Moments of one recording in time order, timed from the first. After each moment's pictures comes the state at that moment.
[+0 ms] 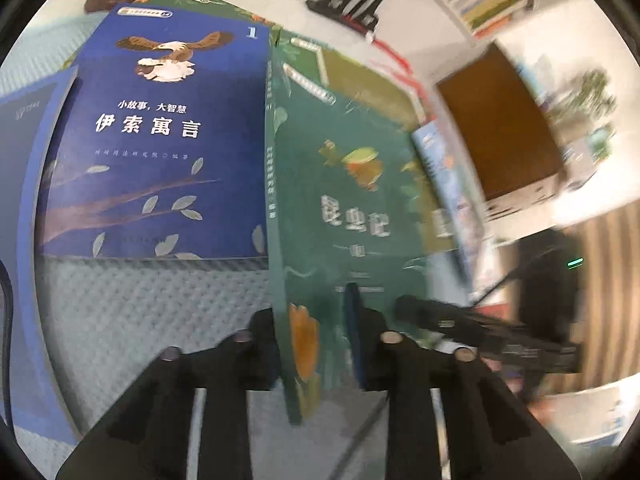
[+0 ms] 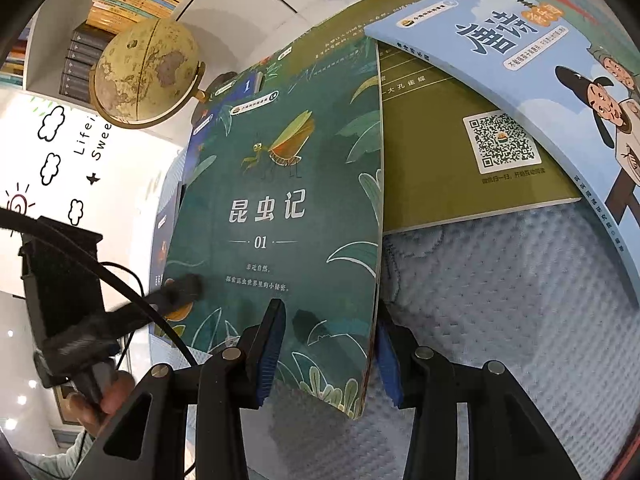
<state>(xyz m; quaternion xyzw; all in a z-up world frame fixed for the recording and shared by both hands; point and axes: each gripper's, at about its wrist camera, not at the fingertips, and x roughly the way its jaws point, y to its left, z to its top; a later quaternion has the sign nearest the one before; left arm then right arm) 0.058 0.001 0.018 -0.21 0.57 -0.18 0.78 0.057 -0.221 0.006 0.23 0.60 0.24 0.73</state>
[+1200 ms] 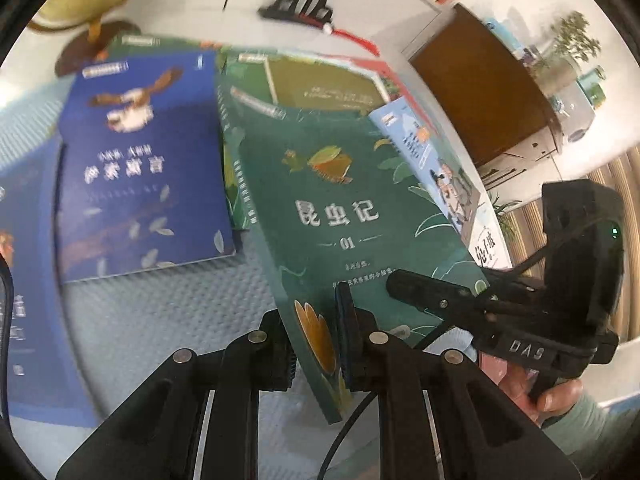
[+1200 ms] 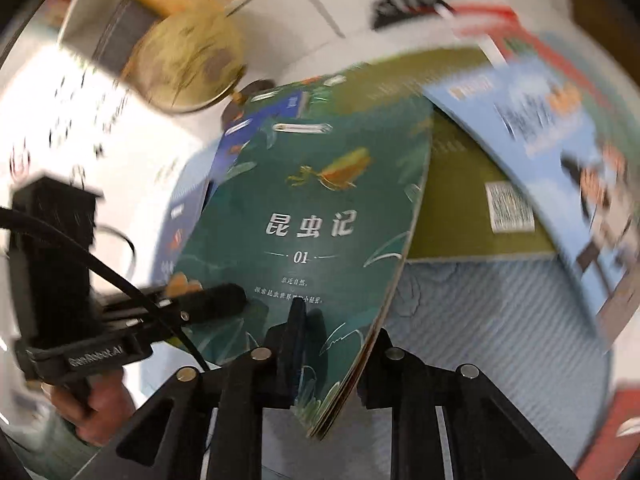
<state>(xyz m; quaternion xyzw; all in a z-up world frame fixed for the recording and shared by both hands) 0.041 -0.015 0.065 -0.13 0.56 -0.21 0.79 0.032 -0.202 0.060 0.13 0.55 0.26 0.78</state>
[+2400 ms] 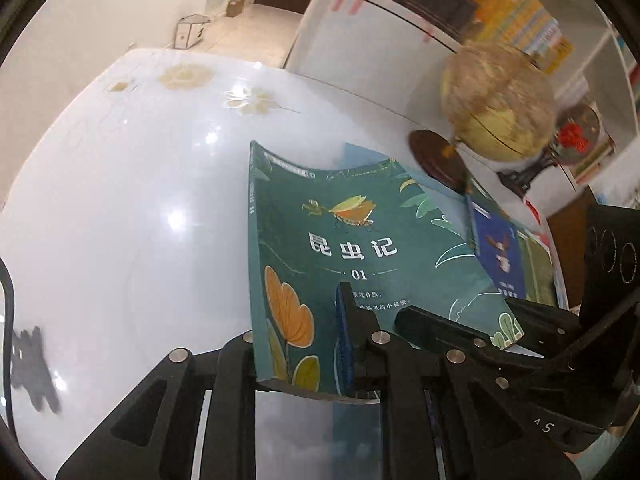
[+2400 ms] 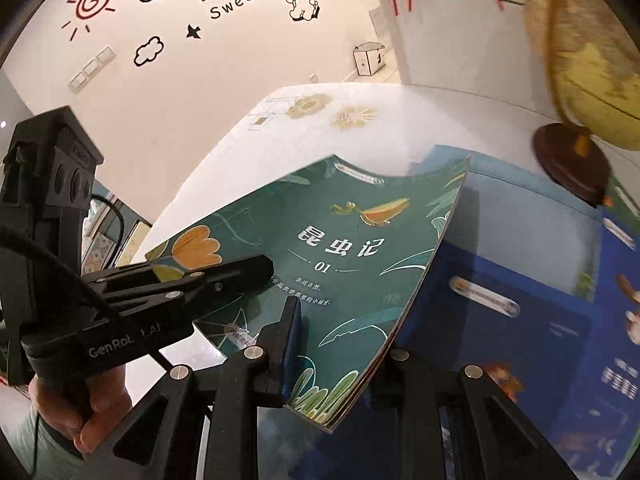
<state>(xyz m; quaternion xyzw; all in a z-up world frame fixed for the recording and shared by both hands) 0.017 0.405 0.049 -0.23 0.47 0.02 0.85 0.054 0.249 0.072 -0.04 0.50 0.40 0.77</state>
